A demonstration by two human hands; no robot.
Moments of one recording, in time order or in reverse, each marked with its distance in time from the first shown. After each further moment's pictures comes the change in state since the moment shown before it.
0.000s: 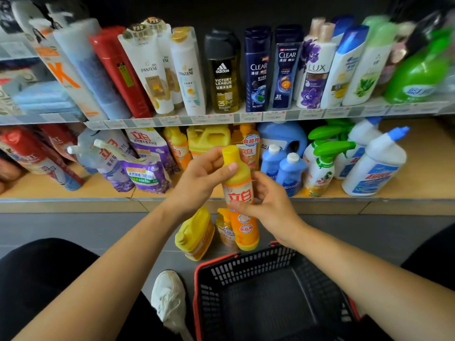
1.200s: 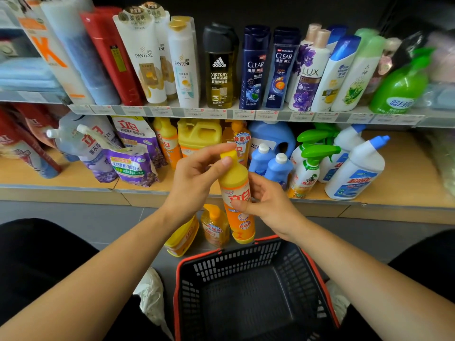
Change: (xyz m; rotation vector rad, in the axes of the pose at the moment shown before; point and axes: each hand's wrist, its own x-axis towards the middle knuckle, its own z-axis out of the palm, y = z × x) left_hand -0.012 -0.012 0.020 -0.027 0.174 0.216; right_hand -0.004 -0.004 -0.023 -0.030 -0.136 0.058
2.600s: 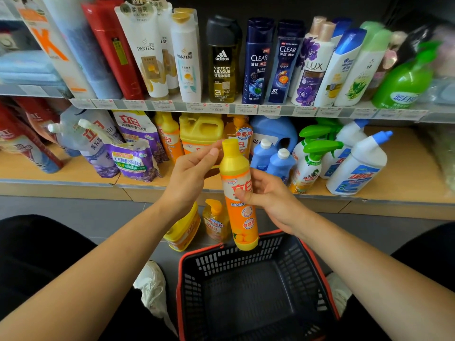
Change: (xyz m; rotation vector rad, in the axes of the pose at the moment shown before) left_hand 0.000 -0.011 -0.015 -0.013 0.043 -0.262; right_hand 0.001 -0.005 0.001 0.139 -0.033 0.102
